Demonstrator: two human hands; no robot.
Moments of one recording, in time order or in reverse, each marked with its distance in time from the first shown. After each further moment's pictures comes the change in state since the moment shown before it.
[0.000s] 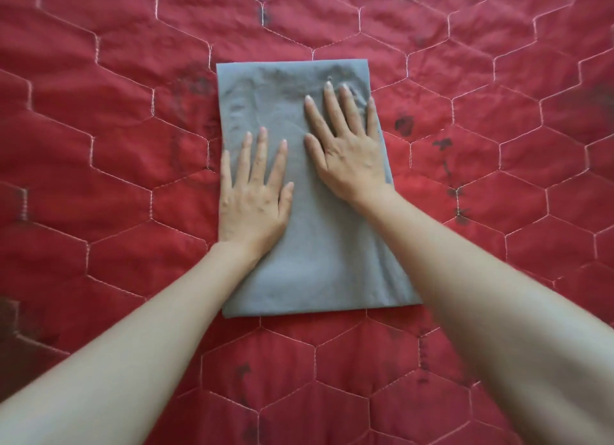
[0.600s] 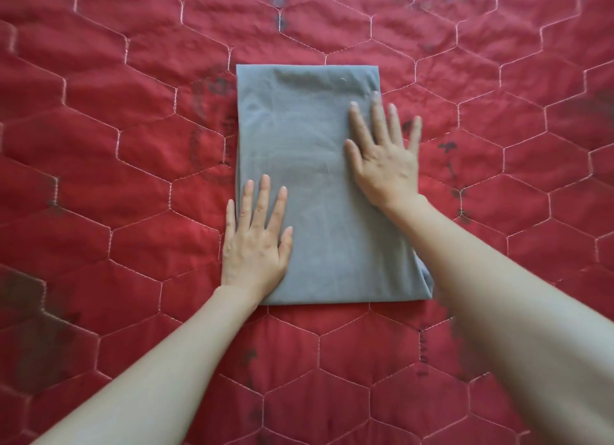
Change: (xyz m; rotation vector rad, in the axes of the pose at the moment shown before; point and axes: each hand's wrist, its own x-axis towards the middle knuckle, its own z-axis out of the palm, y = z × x) left_hand -0.073 0.005 0.002 0.003 -0.087 -0.060; right_hand -0.026 0.029 -0.006 0.026 -0.064 0.168
